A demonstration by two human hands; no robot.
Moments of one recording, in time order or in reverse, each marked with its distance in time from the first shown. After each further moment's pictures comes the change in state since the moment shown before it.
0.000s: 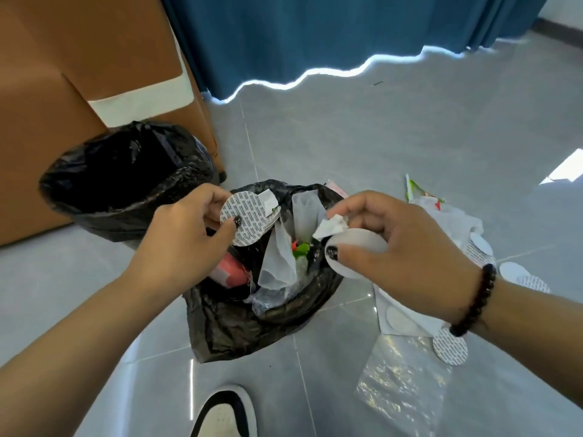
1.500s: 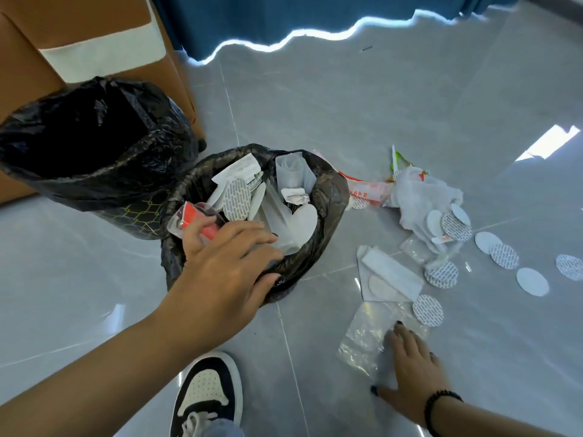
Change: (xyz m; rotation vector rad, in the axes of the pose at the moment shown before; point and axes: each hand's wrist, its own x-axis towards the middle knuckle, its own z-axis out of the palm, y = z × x) left_hand -0.064 -0.004 0.051 0.289 -0.171 0.522; right_hand -0.139 0.233 0.049 -0.911 -0.353 0.657
